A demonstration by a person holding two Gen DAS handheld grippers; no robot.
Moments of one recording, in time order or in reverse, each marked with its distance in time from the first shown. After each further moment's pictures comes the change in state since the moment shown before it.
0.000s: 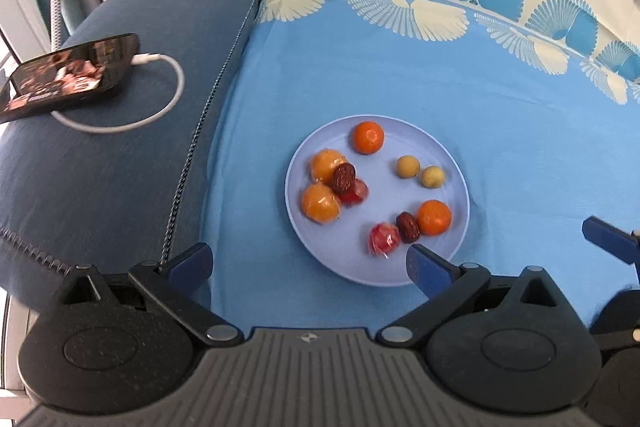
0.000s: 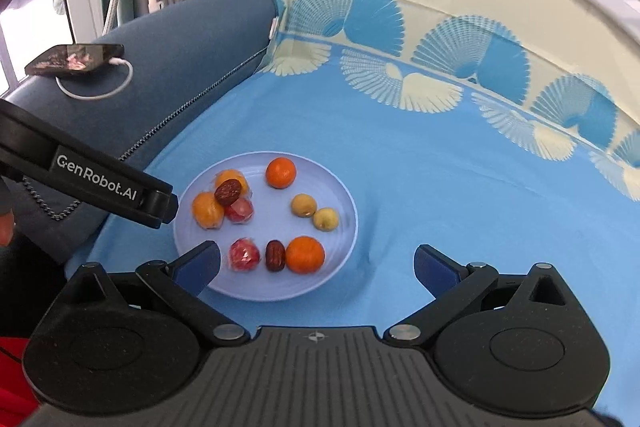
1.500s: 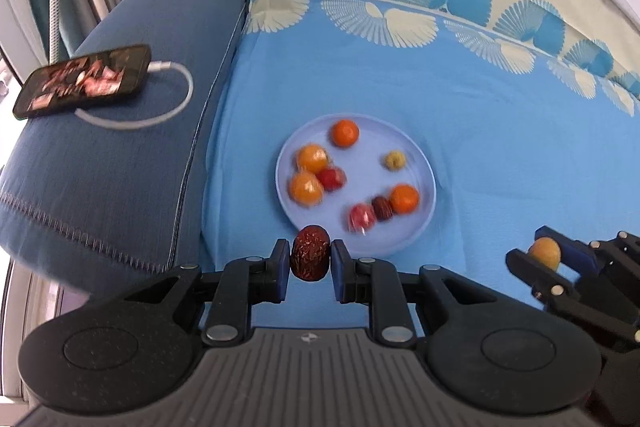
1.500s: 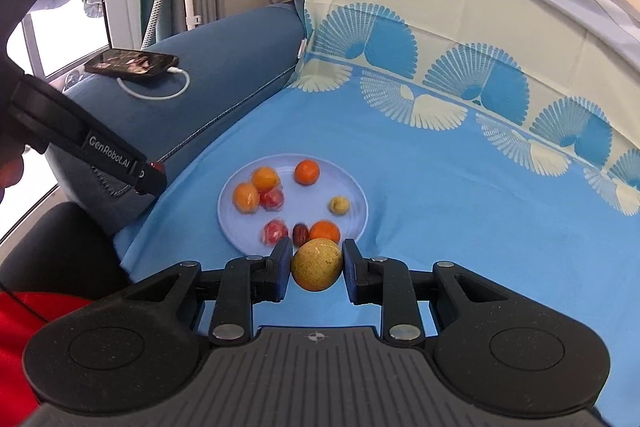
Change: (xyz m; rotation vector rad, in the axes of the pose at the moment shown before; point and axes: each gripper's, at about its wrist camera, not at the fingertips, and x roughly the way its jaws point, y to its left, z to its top) left arm -0.042 0.004 -0.009 0.026 -0.023 -0.064; right arm -0.067 0.005 -0.015 -0.065 -0.062 0.048
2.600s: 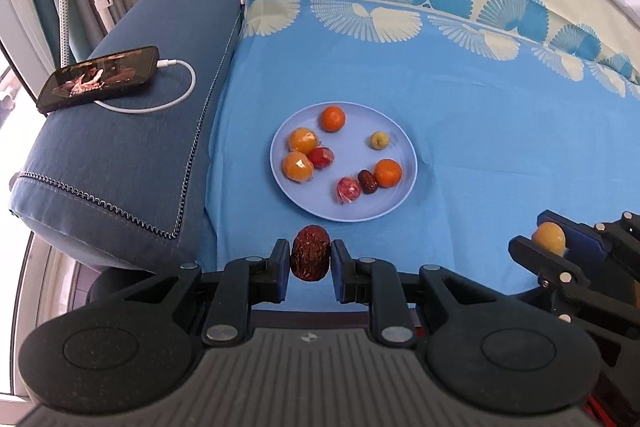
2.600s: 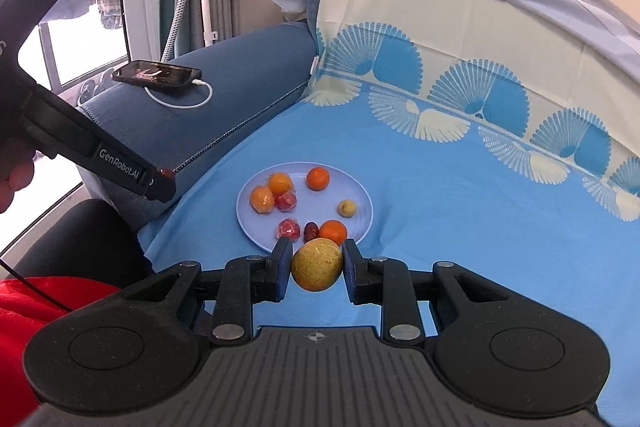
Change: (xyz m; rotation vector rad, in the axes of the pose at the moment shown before) left arm -0.047 -0.017 -0.045 0.048 -0.025 0.014; right arm -0.053 0.003 -0.022 -0.013 -0.054 0.033
